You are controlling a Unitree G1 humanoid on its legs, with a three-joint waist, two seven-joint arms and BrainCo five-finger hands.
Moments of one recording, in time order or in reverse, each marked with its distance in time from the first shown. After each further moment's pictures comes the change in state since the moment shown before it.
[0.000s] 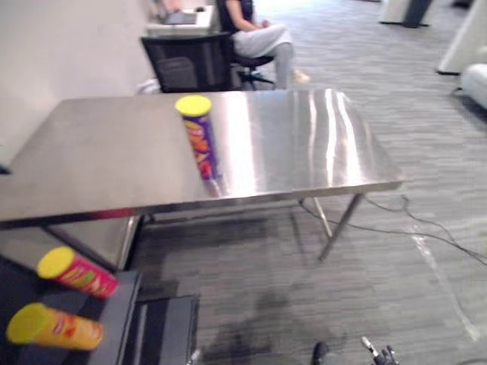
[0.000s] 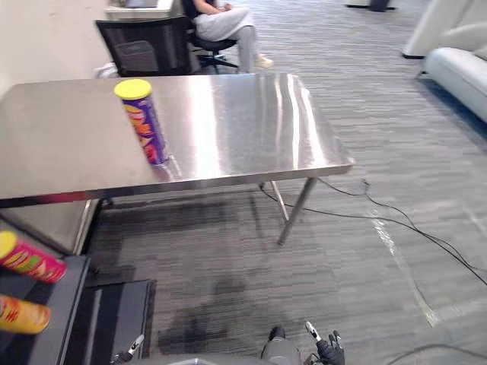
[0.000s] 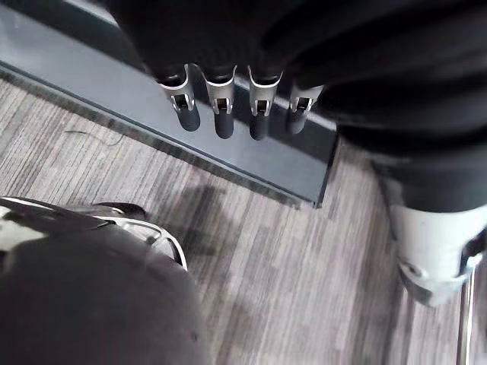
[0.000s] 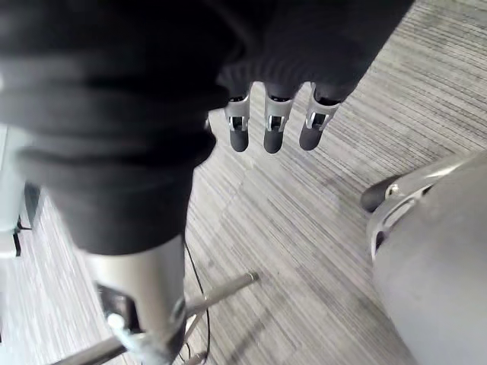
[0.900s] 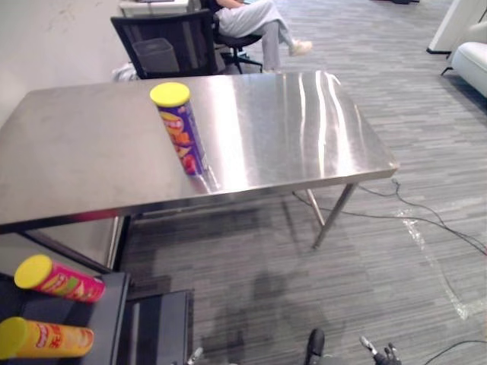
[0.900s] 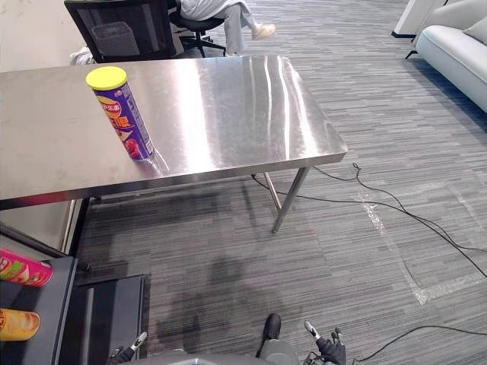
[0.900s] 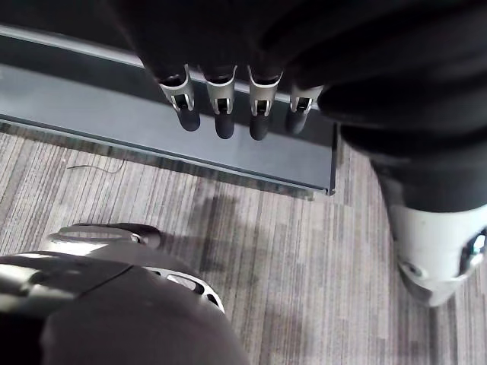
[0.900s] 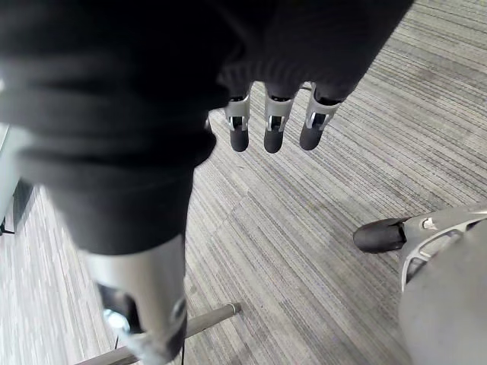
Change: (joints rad) left arm -0.045 0.013 -0.045 0.039 0.038 -0.001 0.057; right arm -0.022 -0.032 0.071 0.067 0.001 -0.043 -0.077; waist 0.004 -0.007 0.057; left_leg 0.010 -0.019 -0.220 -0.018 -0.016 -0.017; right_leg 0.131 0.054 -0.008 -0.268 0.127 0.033
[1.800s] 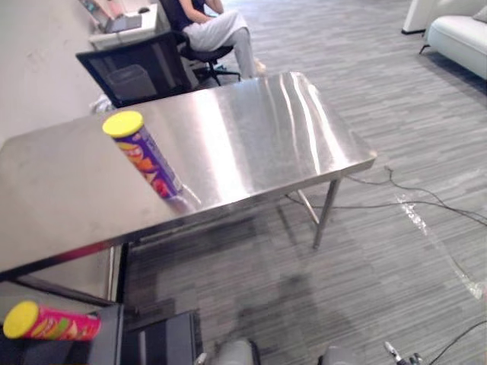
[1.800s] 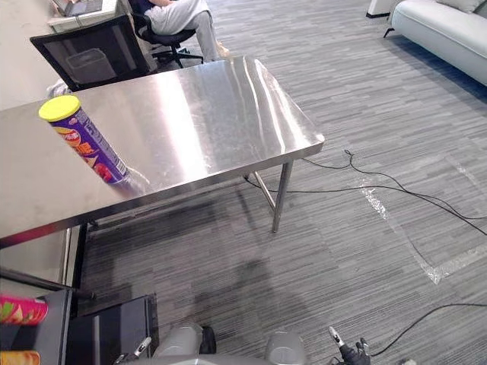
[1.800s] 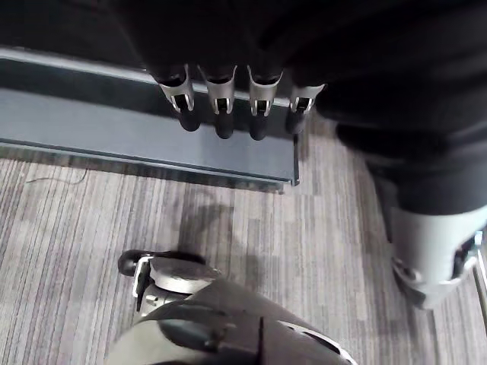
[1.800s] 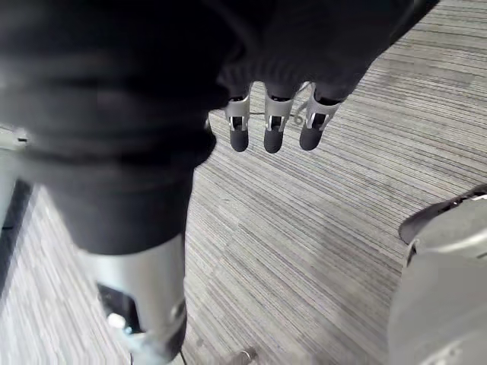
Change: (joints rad) left arm 0.029 -0.021 0.008 -0.032 -0.009 -0.003 -0.026; right arm 0.013 -0.030 -0.157 -0.004 -0.032 0.024 0.037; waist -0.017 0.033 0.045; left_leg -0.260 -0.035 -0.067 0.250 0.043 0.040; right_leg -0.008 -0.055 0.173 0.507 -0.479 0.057
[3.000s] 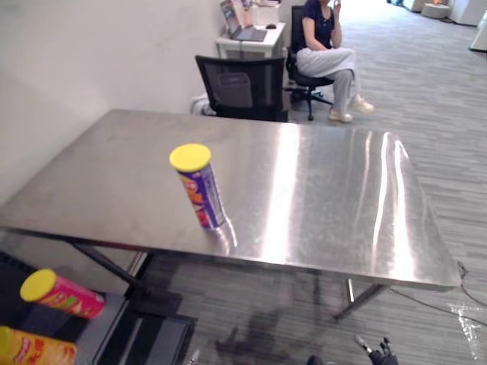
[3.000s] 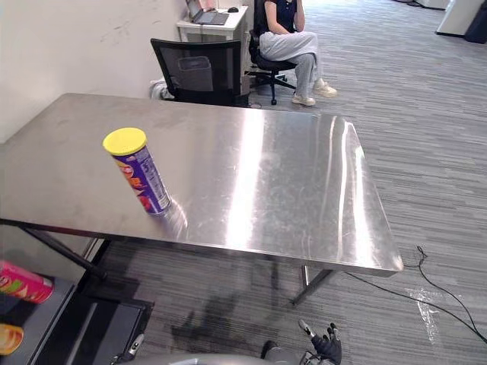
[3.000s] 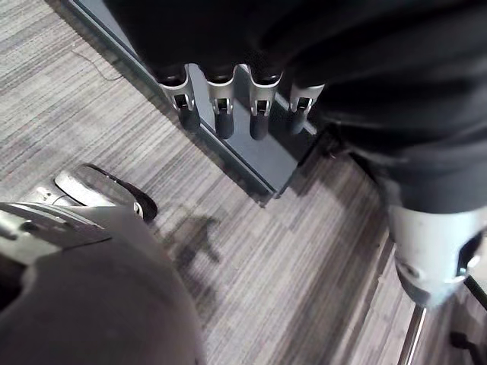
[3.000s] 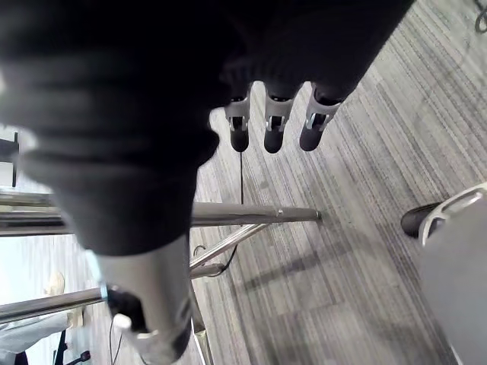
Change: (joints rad) left arm 0.028 -0.055 0.146 -0.050 0.032 0.002 0.015; right arm 0.013 0.037 0.174 -0.038 -0.034 -0.016 -0.078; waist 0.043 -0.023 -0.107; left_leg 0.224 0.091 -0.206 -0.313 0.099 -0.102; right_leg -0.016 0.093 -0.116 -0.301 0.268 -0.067
